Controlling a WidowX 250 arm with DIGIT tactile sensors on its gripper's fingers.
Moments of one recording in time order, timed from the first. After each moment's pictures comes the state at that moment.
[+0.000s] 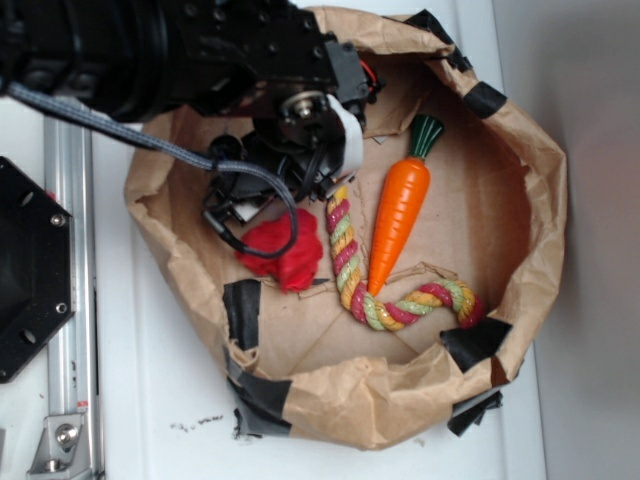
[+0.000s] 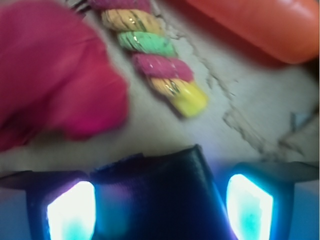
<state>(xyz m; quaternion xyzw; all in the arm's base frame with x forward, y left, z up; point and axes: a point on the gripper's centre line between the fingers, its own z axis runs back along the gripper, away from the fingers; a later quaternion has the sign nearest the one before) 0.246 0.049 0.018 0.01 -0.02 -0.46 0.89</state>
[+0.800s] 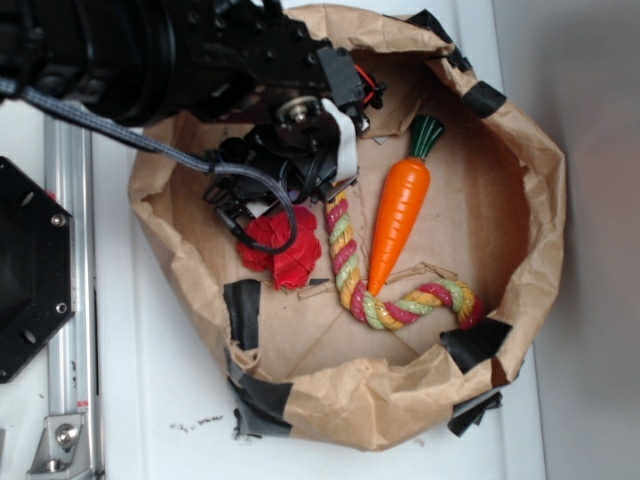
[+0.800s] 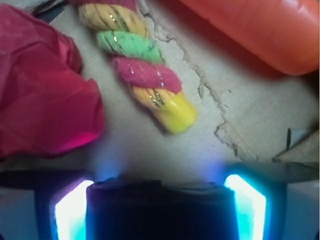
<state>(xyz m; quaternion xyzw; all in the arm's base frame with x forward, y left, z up) 0.246 0.045 0.017 0.01 -0.04 -0.48 0.88</state>
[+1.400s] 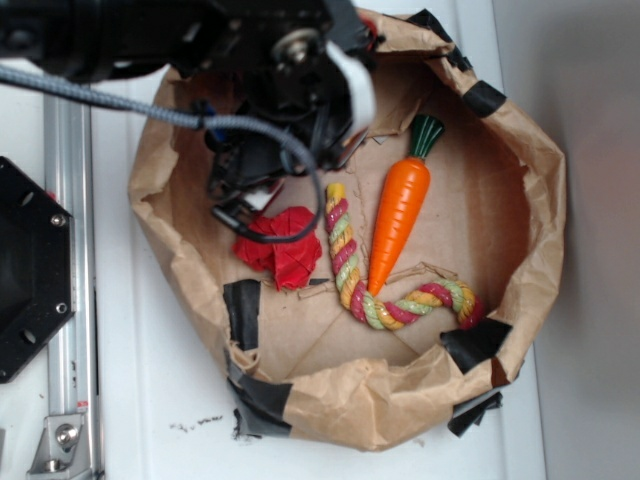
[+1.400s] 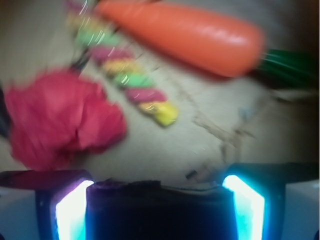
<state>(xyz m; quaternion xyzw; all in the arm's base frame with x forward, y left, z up) 0.250 0.043 0.079 -0.01 -0.03 -0.32 0.95</state>
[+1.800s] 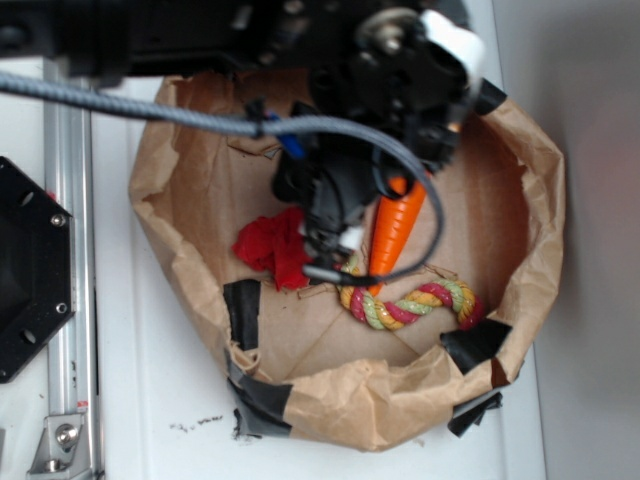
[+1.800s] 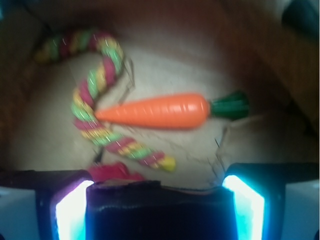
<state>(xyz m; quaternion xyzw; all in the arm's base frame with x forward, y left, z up) 0.277 0.012 0.117 -0.05 -0.05 -0.20 0.98</state>
